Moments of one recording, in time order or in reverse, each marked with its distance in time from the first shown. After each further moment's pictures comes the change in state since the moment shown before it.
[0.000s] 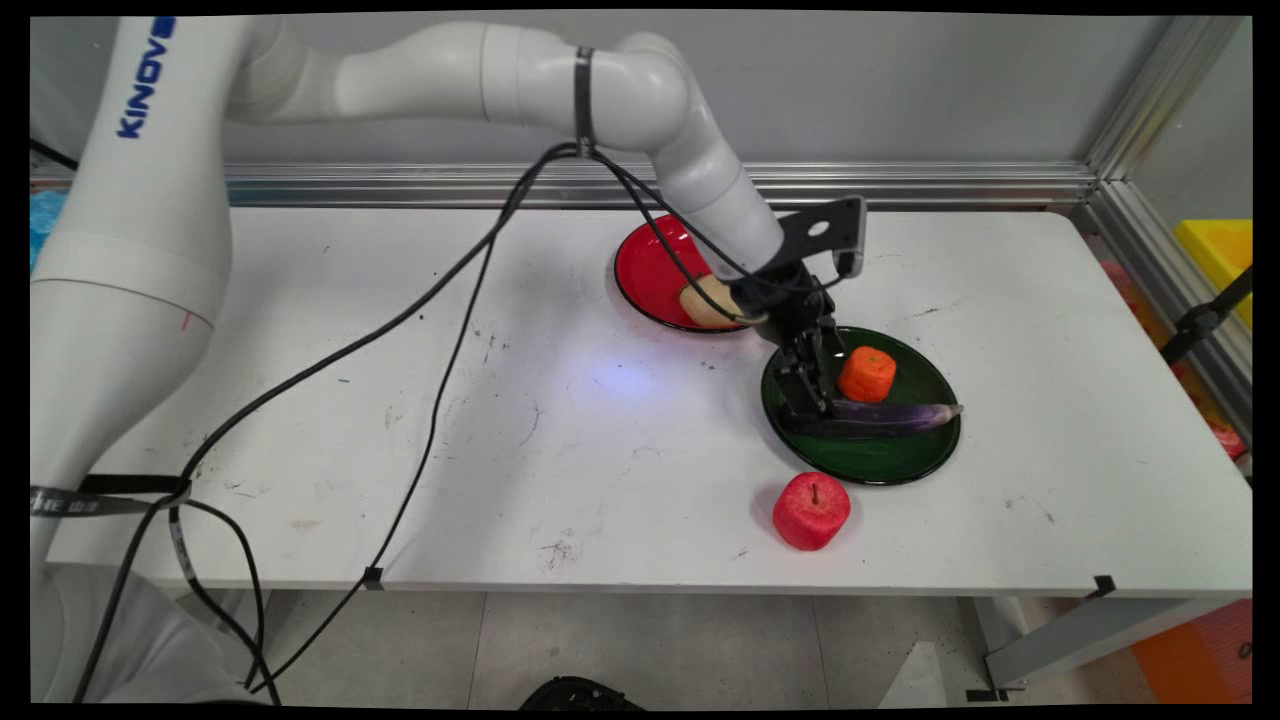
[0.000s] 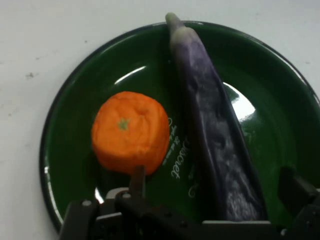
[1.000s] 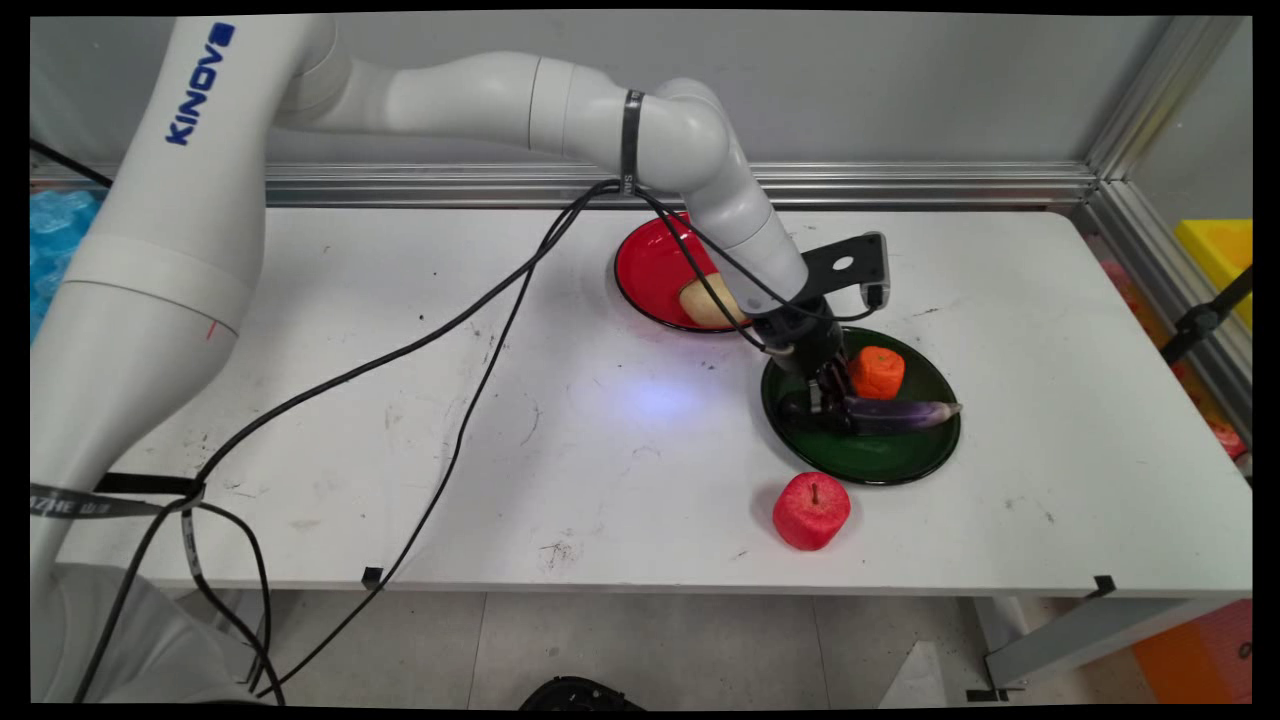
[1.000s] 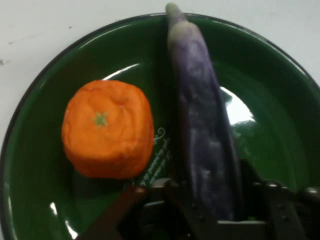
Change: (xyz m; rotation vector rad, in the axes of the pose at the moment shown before) arm 0.006 0.003 0.040 -0.019 -0.019 -0.088
